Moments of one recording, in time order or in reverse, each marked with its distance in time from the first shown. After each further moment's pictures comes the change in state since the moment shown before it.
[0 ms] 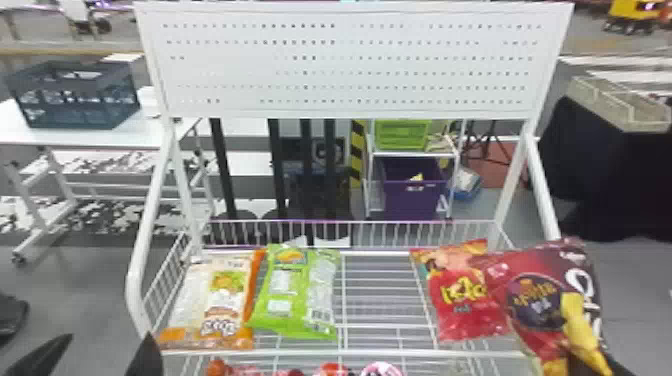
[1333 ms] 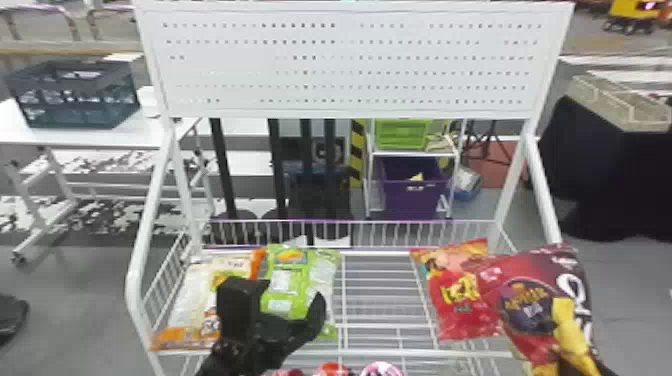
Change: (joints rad) left arm -0.826 -0.026 -0.439 0.681 -0.080 0.324 -0.025; right arm -0.001 0.024 0.033 0.007 0.019 -0.002 0.002
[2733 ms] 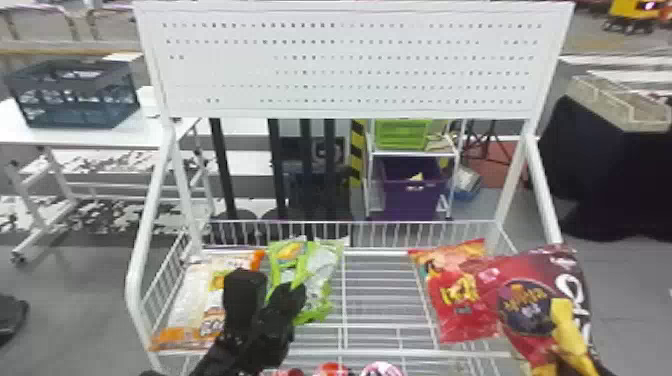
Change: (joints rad) left arm -0.005 0.015 0.007 -0.058 0.029 0.126 0.012; right arm 0.001 -0.004 0.002 0.001 0.001 0.000 0.000
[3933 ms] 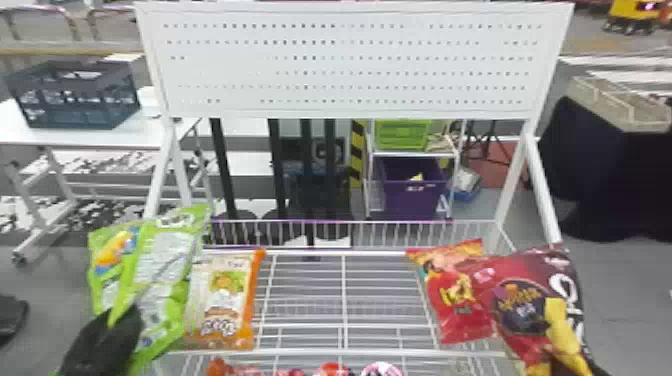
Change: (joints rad) left arm 0.799 0.055 0.443 -0.605 0.066 -0.443 0.002; right arm -0.017 -0.008 0.008 0.013 -0.007 0.000 0.002
